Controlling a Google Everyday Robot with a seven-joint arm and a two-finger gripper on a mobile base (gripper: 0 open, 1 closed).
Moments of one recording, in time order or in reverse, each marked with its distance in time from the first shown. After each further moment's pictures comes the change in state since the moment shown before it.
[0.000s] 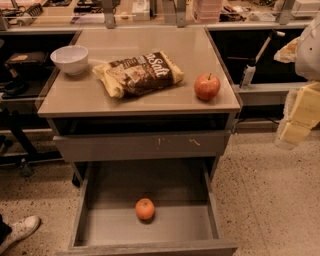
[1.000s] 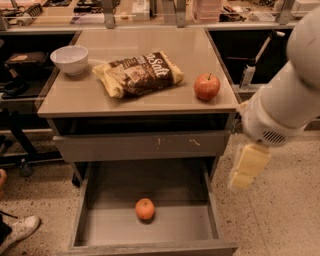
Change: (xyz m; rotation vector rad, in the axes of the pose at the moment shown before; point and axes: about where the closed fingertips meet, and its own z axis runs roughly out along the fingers) arm -0.019 0.050 0.112 -0.061 -0.022 0.030
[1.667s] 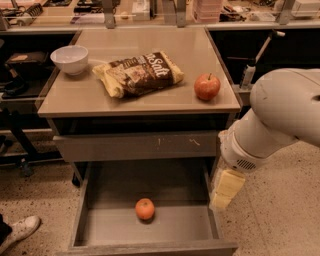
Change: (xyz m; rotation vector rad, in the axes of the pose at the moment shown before) arm -0.001 0.028 0.082 -0.076 -0.021 0.005
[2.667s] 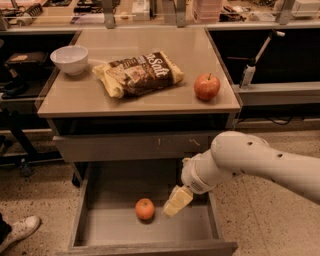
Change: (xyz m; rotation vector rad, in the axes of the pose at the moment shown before) arm -0.061 0.009 0.164 -0.105 -0.292 0.174
